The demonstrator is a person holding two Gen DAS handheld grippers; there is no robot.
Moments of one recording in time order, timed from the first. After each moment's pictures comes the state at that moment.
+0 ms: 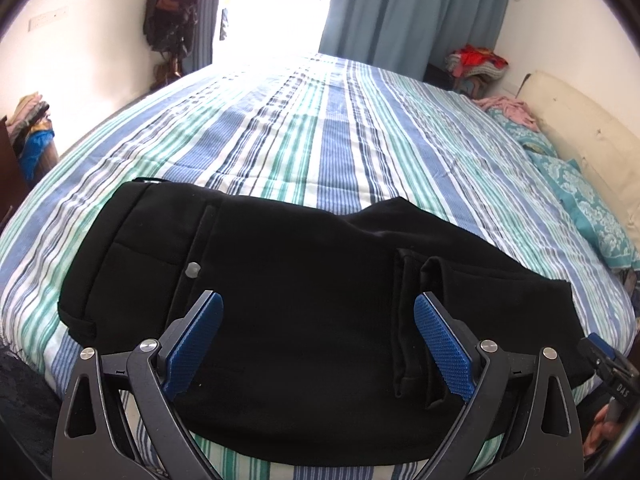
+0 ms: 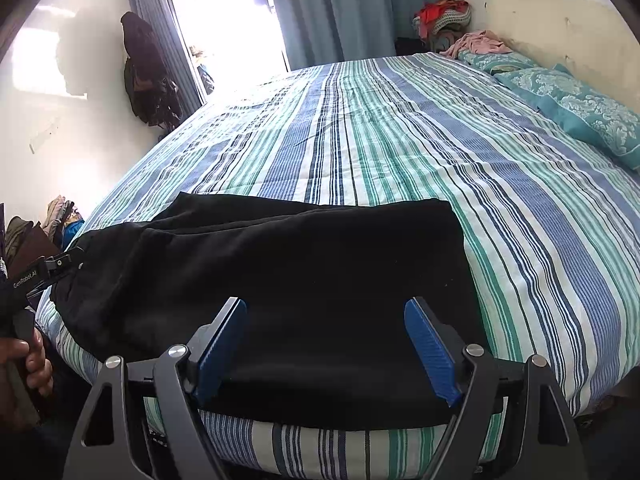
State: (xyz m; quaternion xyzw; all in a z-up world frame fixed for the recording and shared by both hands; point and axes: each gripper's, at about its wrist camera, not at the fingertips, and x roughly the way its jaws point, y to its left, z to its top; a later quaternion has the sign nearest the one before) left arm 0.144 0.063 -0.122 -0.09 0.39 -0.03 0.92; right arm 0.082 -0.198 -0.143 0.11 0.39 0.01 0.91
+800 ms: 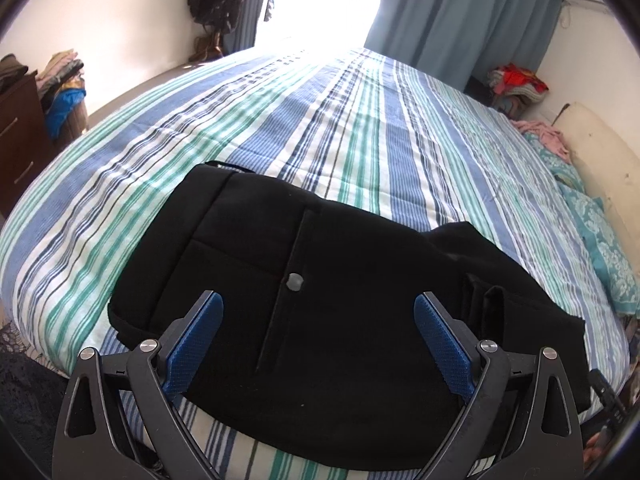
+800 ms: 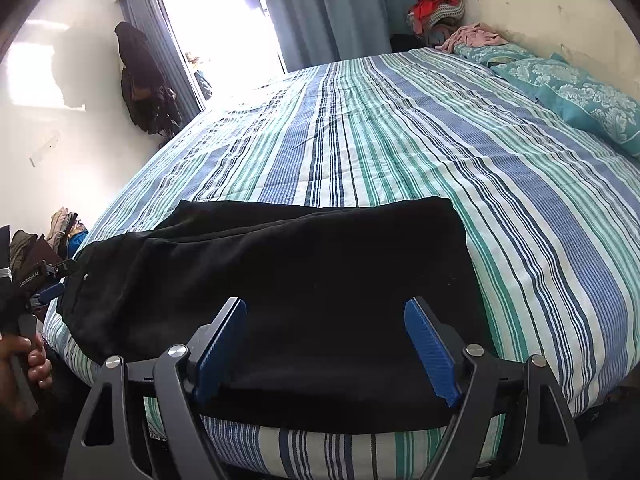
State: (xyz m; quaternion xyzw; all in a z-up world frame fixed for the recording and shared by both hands) left arm 0.157 0.135 -0.129 -0.14 0.42 0.02 0.90; right arm 0.085 -0.201 -0.142 0.13 0.39 0.01 0.91
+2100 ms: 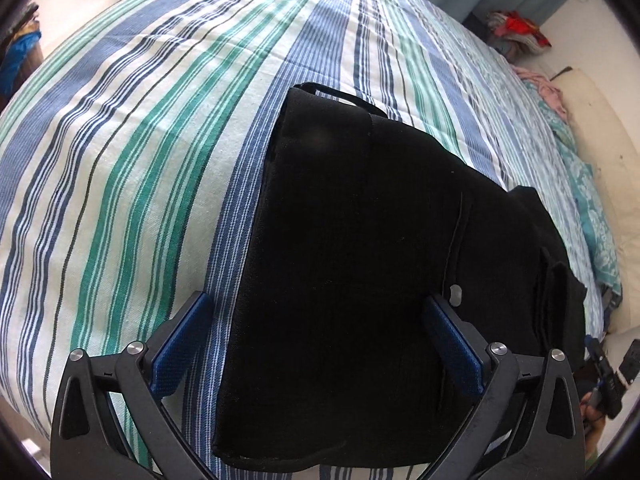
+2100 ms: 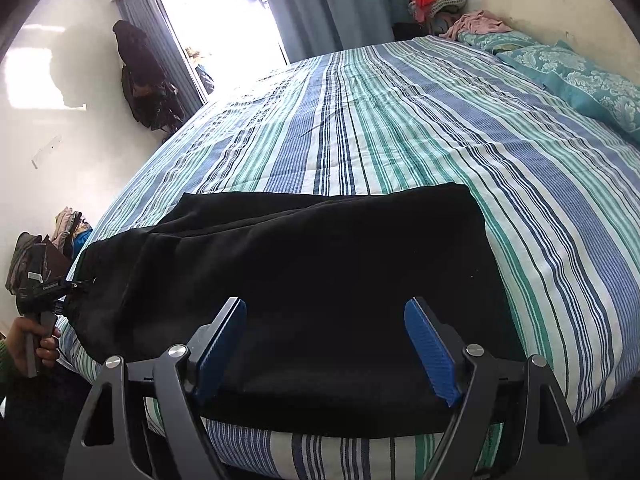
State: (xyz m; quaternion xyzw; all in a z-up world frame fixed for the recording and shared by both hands) left arm 0.217 0.219 -0.199 -0.17 0.56 -0.06 0.81; right arm 0.094 -0.194 -0.151 0.15 0.41 0.02 0.90
